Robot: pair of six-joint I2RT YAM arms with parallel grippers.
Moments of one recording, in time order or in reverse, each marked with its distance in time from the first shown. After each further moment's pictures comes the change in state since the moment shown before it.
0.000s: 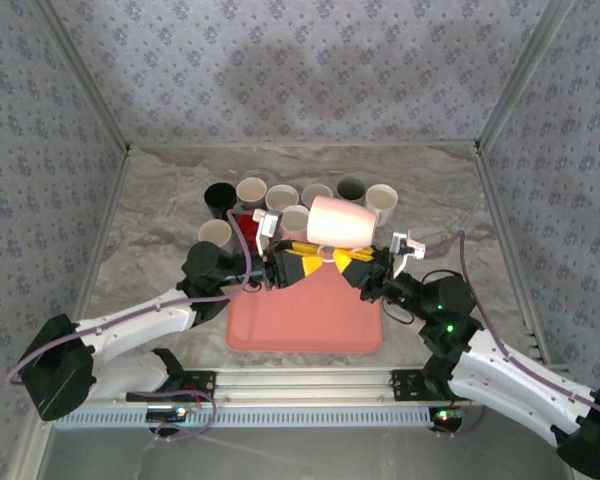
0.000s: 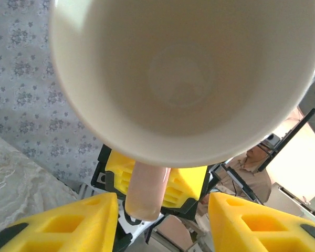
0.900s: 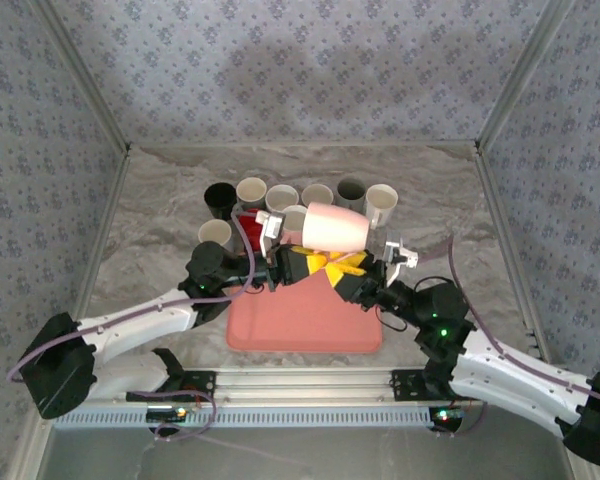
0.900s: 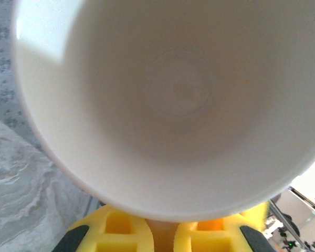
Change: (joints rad) left arm -0.012 -0.005 0.000 -0.068 -0.031 0.049; right arm 0.099 0.002 -0.043 0.039 0.076 -0.025
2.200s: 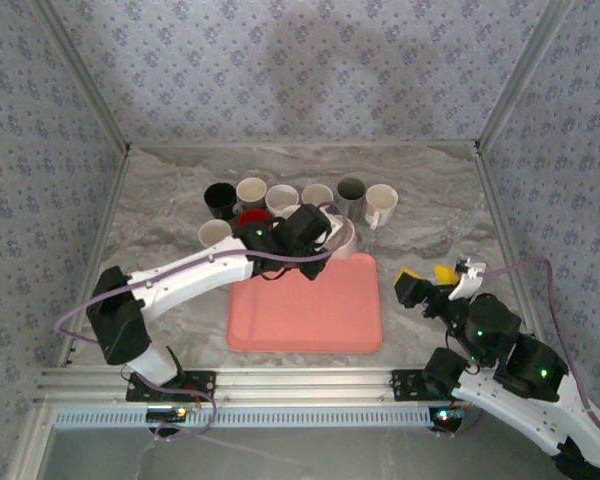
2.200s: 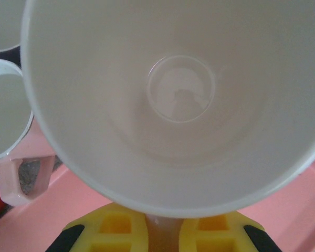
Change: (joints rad) left arm -0.119 0.461 0.770 -1.547 -0.761 0.835; right arm -0.003 -0.440 0.325 -1.423 0.689 0.008
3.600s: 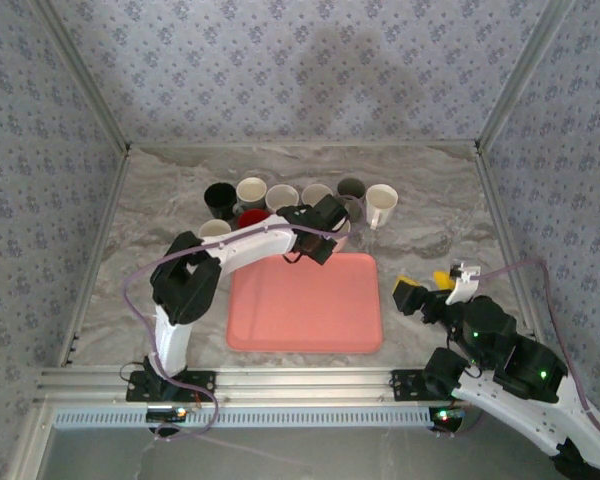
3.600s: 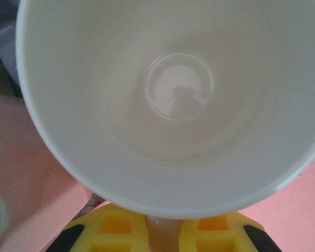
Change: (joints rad) left arm 0.108 0.392 0.195 -0.010 -0.058 0.031; right arm -0.002 -0.019 -0.016 -0.063 -0.029 -0.034
